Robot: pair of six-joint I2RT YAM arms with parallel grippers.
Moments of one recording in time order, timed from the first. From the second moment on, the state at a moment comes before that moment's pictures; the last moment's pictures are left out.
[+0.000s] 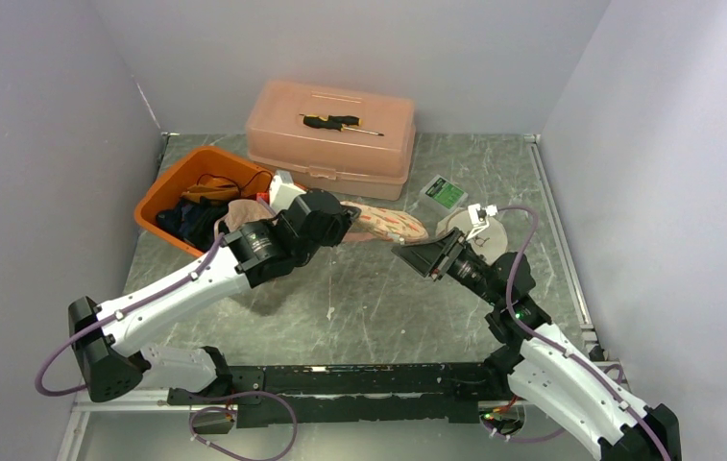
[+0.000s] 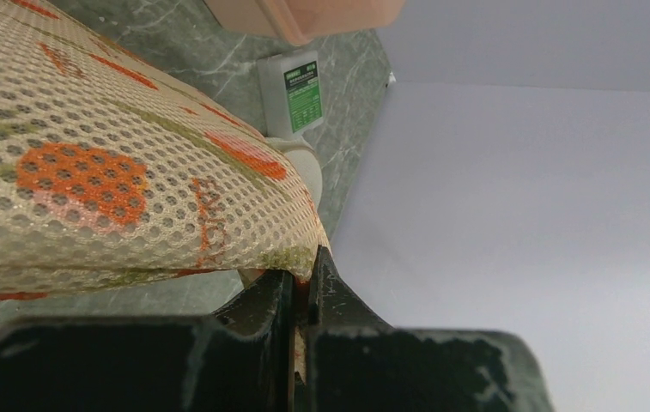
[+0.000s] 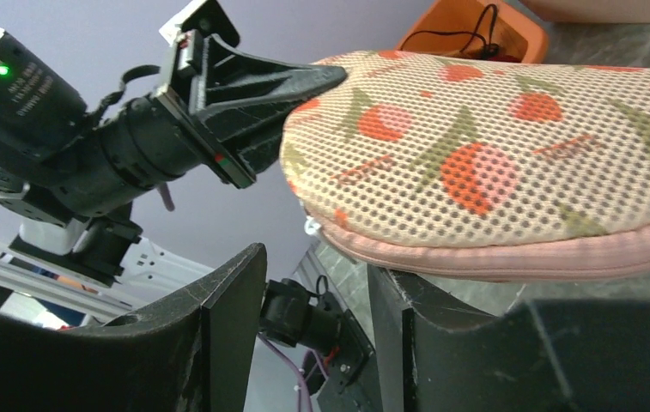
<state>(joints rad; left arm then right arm) -0.96 1.27 1.26 -0.53 -0.54 -1.62 0.54 0.64 0.38 0.40 -0.38 1.01</state>
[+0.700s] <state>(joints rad) -0.96 1.29 1.26 -0.55 -0.55 -1.64 0.55 0.63 0.38 0.43 -0.35 1.02</state>
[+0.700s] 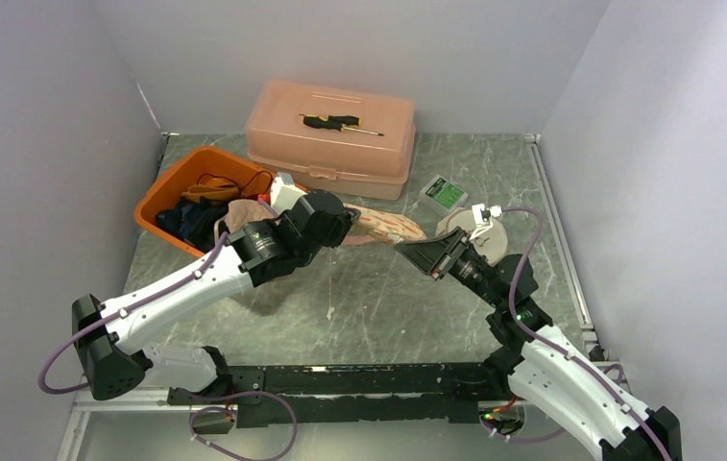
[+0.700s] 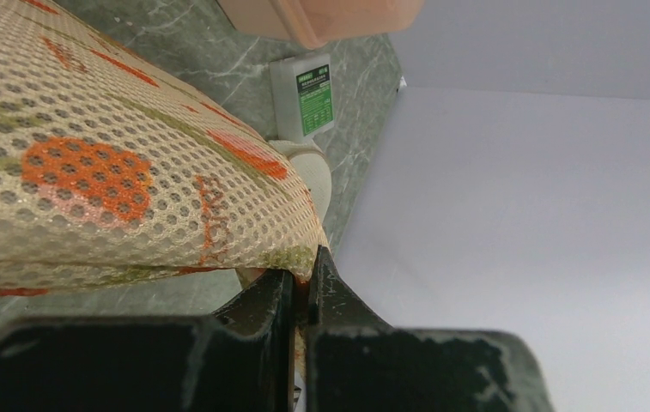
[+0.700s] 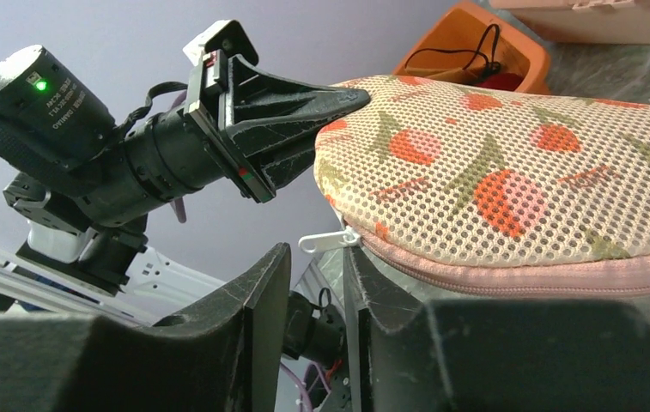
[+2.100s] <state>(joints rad) -1.06 1.30 1.32 -0.50 -0.63 -1.54 0.55 0.59 0.36 0.36 -0.30 0.99</state>
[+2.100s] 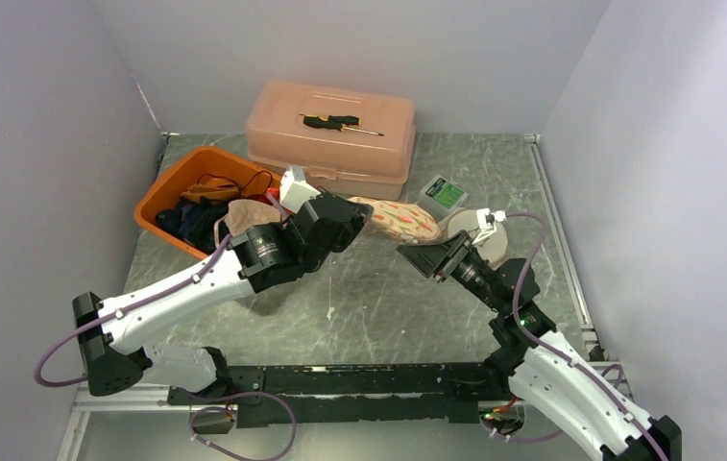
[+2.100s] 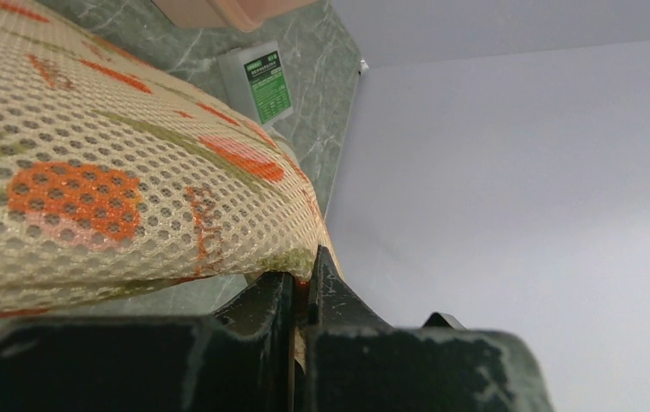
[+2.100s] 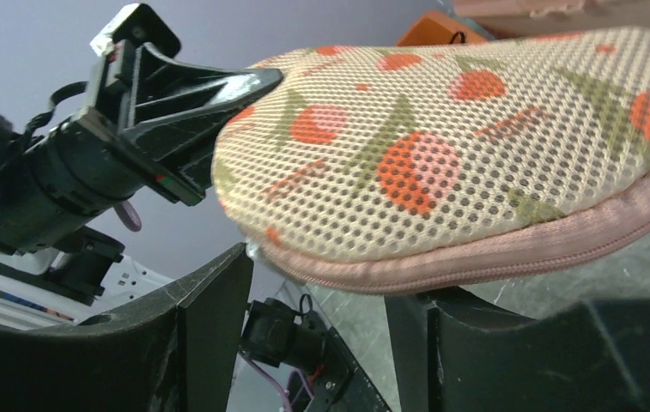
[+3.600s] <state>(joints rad) -1.06 1.37 1.47 -0.78 -0.64 -1.69 0.55 0.51 0.37 0.38 -0.29 0.95</state>
